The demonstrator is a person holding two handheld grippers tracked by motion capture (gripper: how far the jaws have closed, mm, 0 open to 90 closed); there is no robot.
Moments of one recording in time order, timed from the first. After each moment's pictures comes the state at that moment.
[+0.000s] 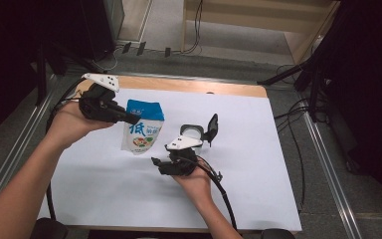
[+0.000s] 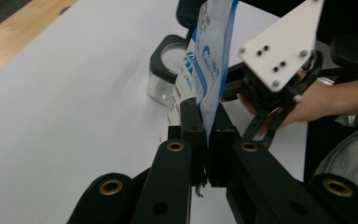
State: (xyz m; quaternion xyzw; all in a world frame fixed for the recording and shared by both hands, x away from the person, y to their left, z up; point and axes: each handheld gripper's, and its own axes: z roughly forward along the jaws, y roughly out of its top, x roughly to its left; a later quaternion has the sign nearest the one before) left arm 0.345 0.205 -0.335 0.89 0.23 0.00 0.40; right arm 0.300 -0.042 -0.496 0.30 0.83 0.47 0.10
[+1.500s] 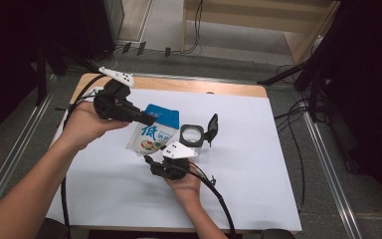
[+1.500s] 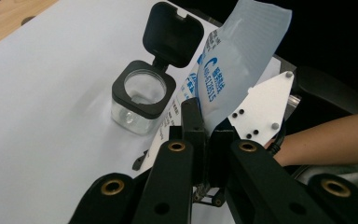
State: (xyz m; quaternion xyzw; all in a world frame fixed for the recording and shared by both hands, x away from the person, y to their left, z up) left arm 0.342 0.174 -0.322 0.87 0.25 -0.05 0.43; right arm 0.286 -0.025 -0.507 0.28 0.78 0.54 0.16
